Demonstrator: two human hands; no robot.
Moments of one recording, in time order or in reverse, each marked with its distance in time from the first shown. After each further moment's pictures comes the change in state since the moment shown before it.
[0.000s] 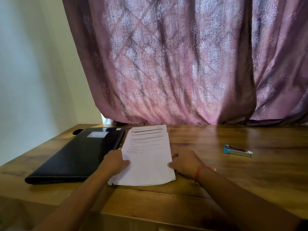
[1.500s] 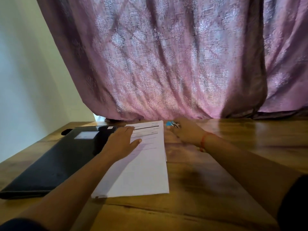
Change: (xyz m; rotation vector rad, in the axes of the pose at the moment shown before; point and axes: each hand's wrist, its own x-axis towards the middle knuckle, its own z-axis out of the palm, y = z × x) left_hand 0.079 0.055 -0.001 0.212 0.213 0.336; right_hand 0.106 0.024 -0.059 0.005 0.075 -0.152
